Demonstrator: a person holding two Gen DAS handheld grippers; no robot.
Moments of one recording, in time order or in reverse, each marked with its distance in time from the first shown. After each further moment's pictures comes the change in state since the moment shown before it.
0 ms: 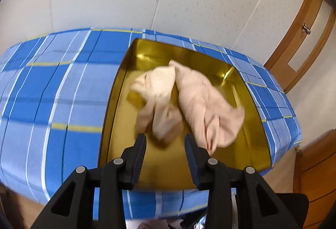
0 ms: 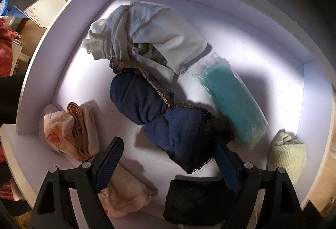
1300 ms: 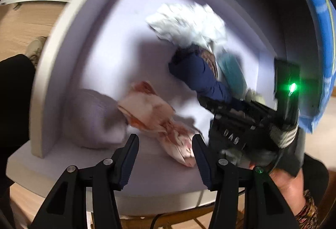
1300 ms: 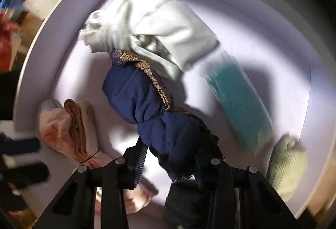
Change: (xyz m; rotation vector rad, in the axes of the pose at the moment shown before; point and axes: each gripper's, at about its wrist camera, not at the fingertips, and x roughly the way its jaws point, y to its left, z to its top) left arm 0.115 0.042 -0.283 -0.457 0.593 -0.012; right arm 0.016 0.013 0.003 0.012 0.084 0.025
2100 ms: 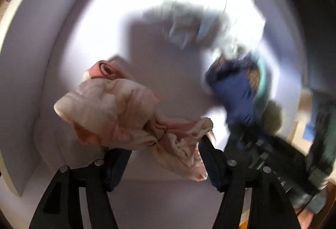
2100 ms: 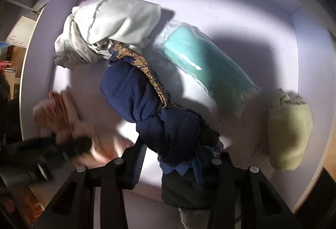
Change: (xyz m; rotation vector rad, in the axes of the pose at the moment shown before) left arm 0.069 0.001 0.031 -0.073 0.037 0.014; right arm -0.006 -0.026 -0.006 0.209 0.059 0.055
